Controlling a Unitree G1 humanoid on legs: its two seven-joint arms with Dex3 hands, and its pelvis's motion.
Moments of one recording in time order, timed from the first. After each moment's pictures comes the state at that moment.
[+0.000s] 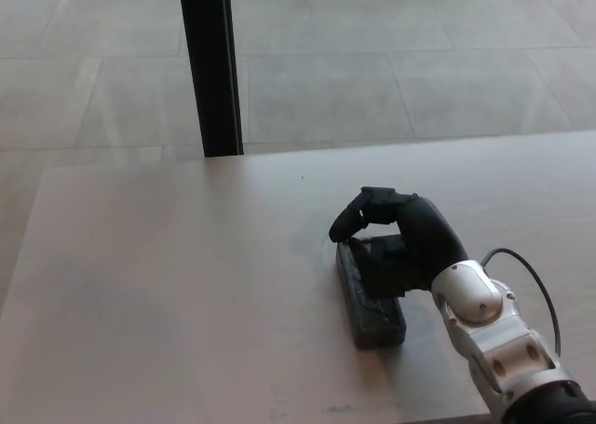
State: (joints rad) left_arm 0.04 0.50 0.48 0.65 -0.17 0.21 0.04; right_arm -0.65 -0.08 0.16 0.69 -0.11 -0.02 0.02
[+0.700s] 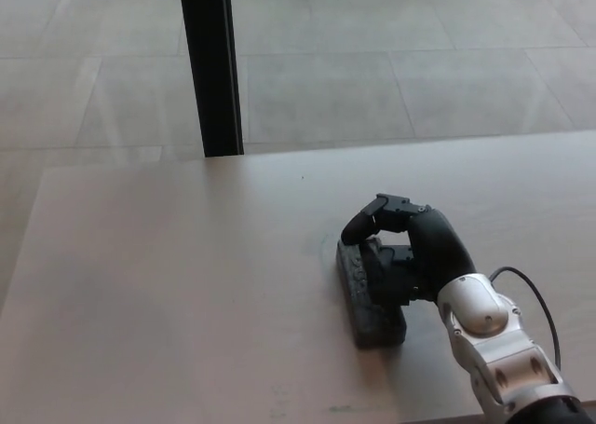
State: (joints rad) left_arm -0.03 0.53 0.47 0.66 -0.17 0.21 0.05; right_arm -0.62 -0.06 0.10 0.69 -0.11 -0.01 0.01
